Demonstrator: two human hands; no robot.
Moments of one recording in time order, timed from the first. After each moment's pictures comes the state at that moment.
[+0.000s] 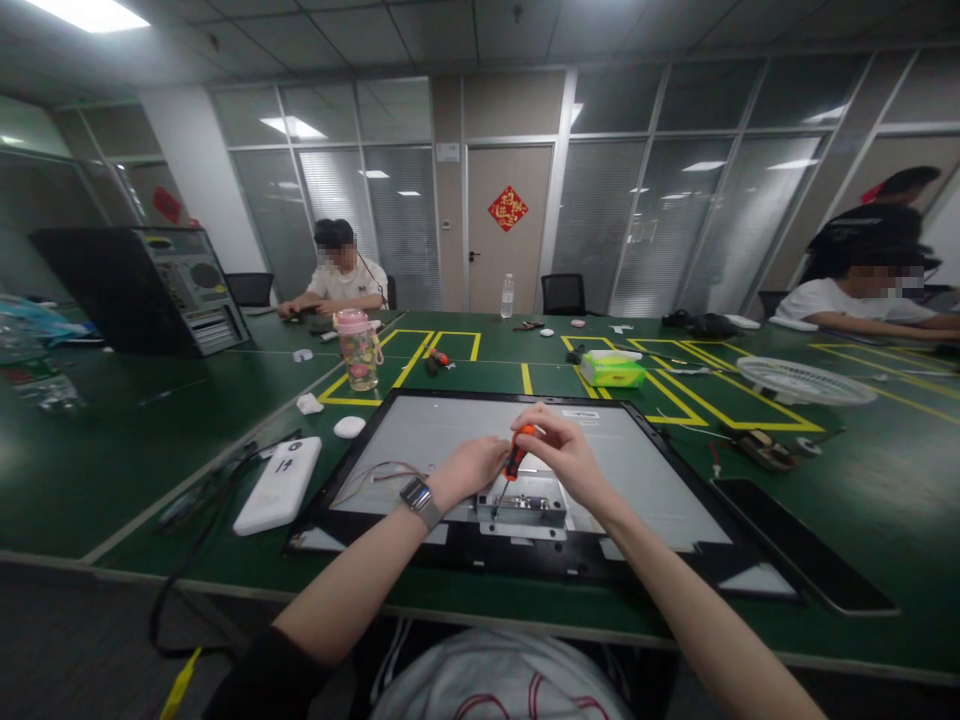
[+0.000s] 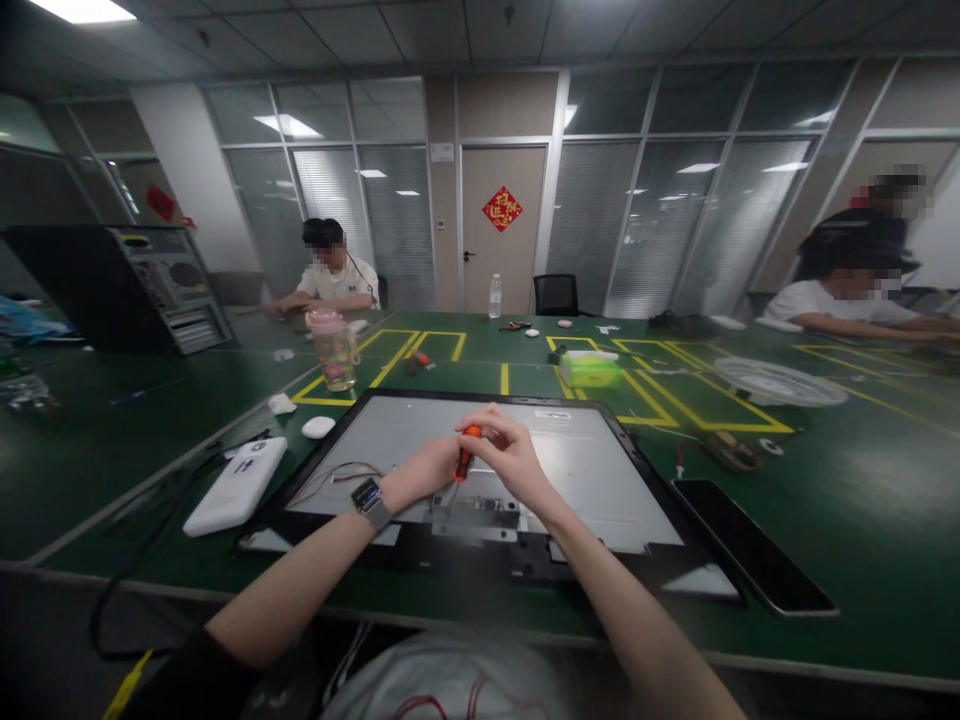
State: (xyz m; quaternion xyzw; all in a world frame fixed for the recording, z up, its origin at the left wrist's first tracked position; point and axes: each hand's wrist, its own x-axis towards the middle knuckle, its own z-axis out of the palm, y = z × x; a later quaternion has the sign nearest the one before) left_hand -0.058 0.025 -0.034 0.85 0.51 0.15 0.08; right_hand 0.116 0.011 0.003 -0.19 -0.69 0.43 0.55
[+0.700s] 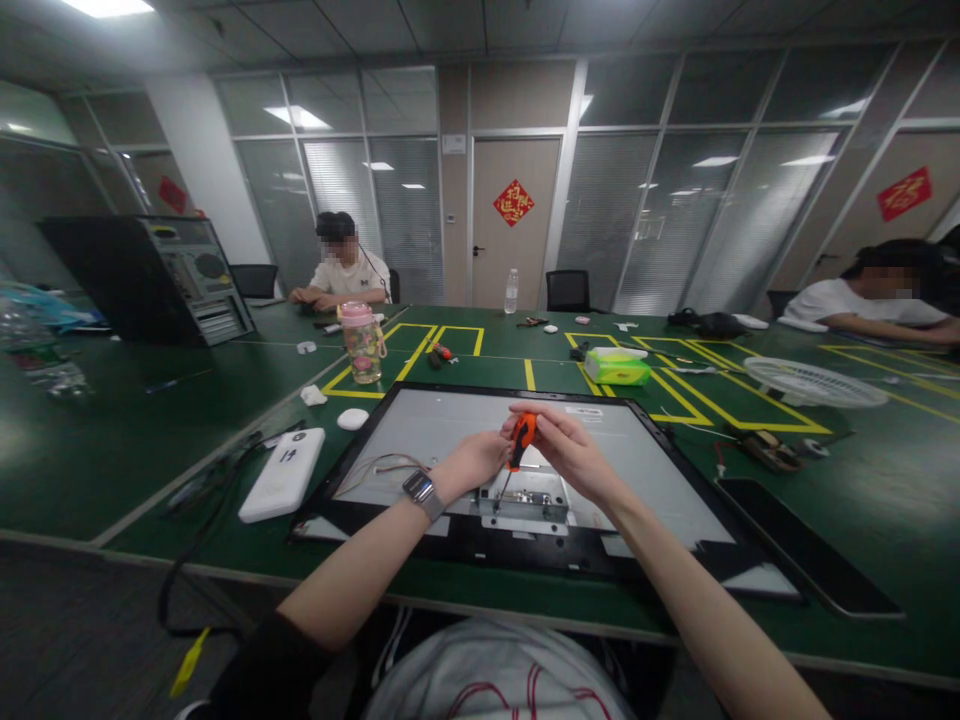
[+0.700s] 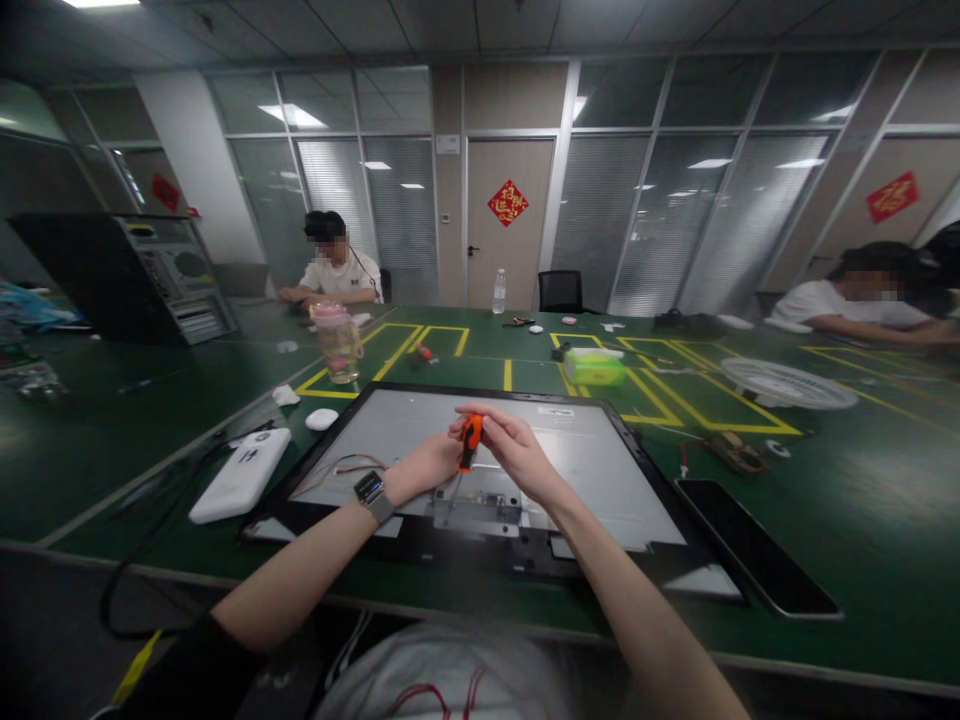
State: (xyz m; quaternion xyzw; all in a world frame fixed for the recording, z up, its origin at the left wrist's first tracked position) left_hand -0.059 0.032 -0.042 0.85 0.51 0.12 0.07; right_hand 0.120 0.010 0.007 -0.15 -0.66 0.57 0.46
